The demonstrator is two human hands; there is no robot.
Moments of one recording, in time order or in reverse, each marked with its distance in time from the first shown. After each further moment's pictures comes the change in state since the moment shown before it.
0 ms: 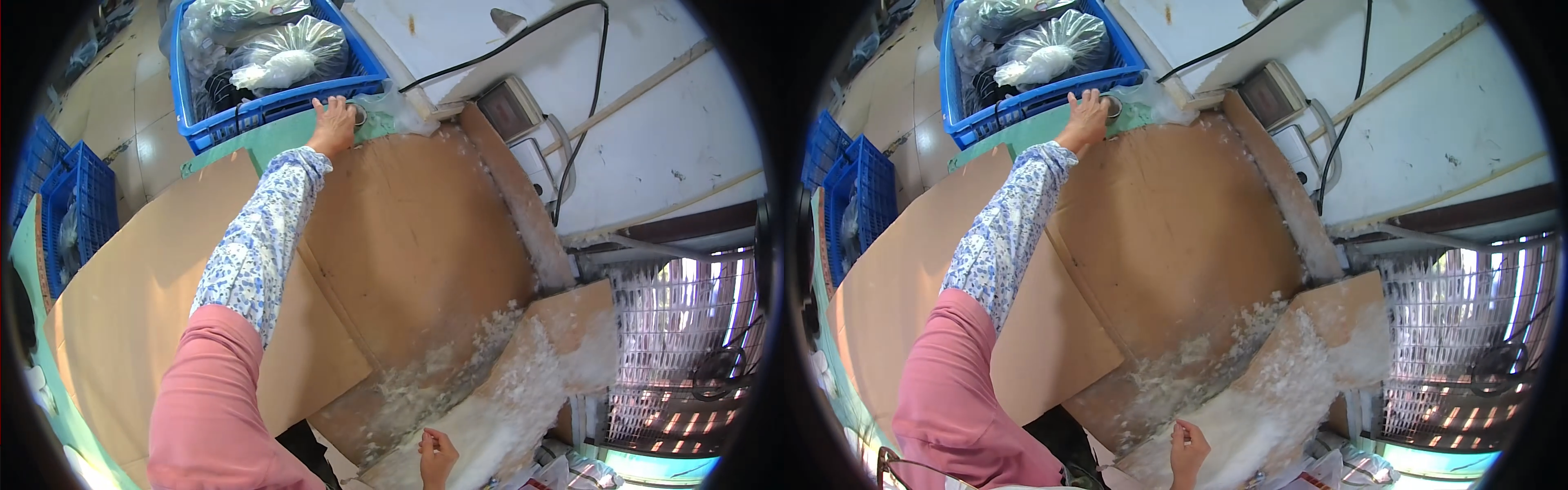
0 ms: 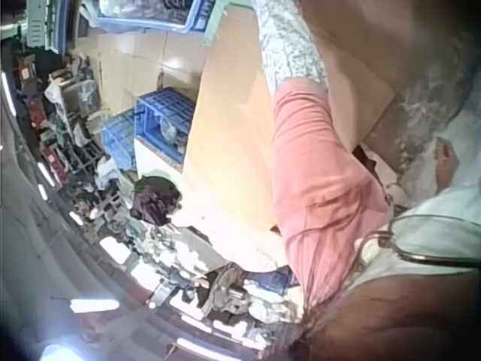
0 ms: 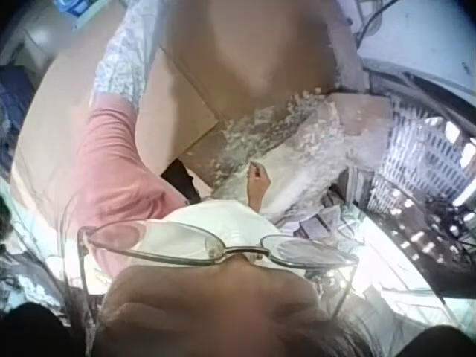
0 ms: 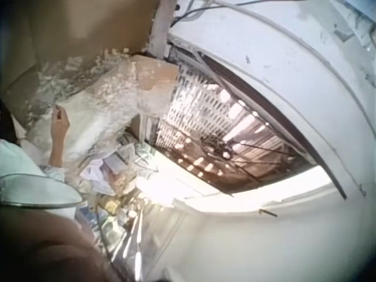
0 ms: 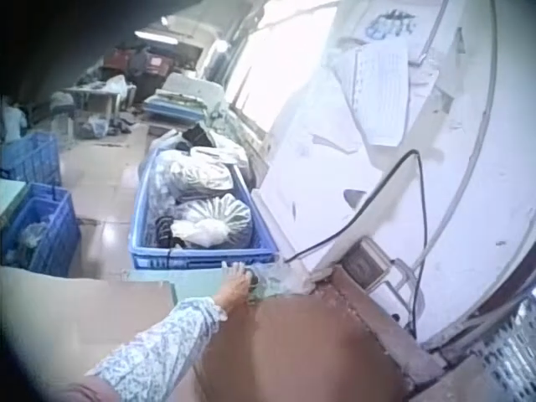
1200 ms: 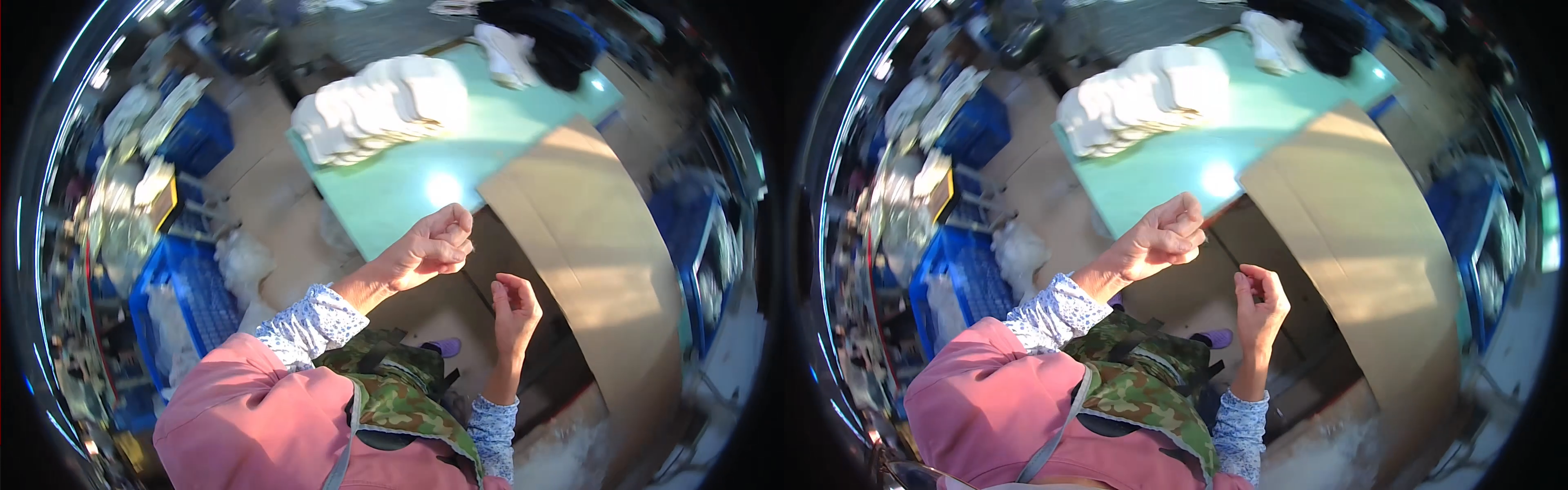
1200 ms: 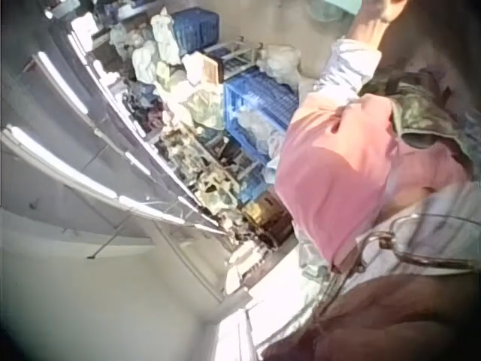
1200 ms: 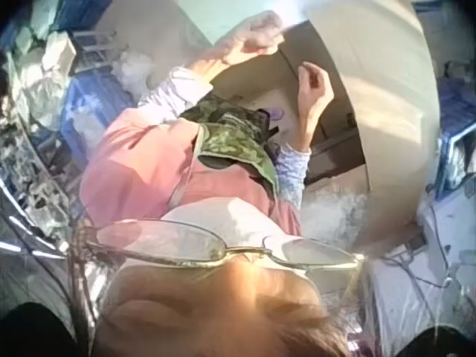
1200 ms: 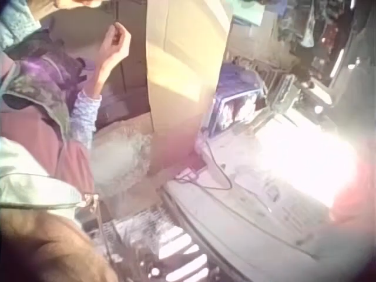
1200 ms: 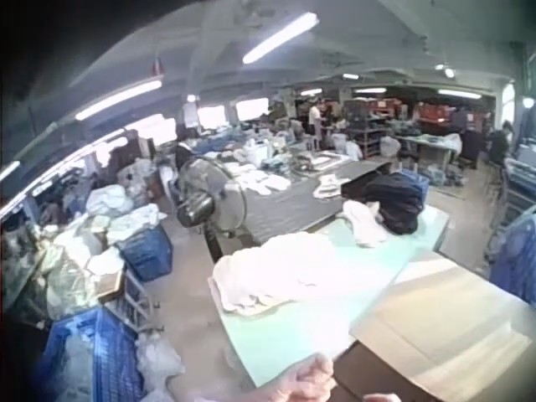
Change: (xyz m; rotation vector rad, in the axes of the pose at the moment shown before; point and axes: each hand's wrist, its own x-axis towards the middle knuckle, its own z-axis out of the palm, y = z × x) left_hand -1.011 -0.003 -0.541 -1.971 0.900 -0.701; right_hand -0.473 -0.008 0.103 0.270 -1.445 -1.084
